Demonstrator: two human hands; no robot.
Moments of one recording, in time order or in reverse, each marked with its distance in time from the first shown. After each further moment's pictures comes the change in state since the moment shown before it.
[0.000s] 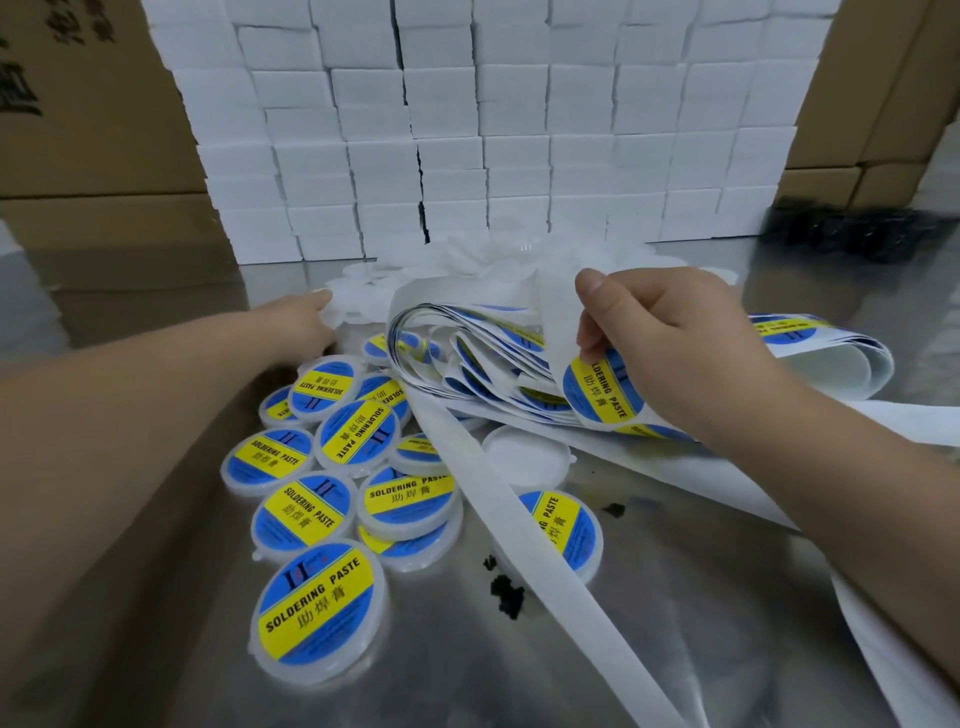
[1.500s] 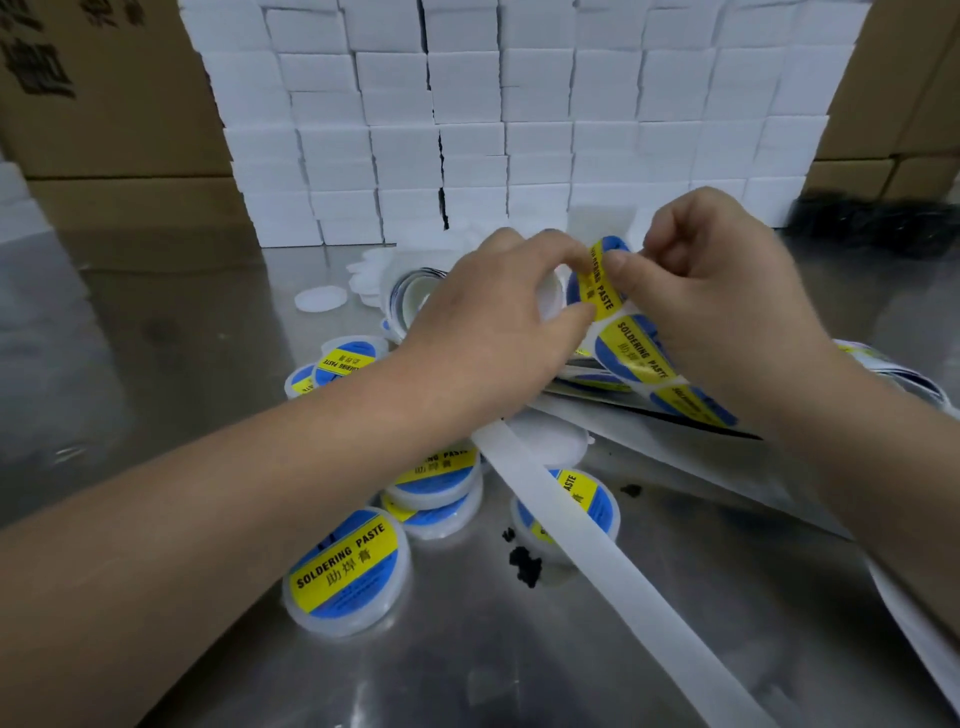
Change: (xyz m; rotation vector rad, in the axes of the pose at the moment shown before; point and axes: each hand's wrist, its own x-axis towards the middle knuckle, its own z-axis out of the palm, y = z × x) left_hand -0.159 0.123 -0.023 -0.556 0.307 0.583; right_hand 0.005 -0.004 -0.003 0.146 0.136 -0.074
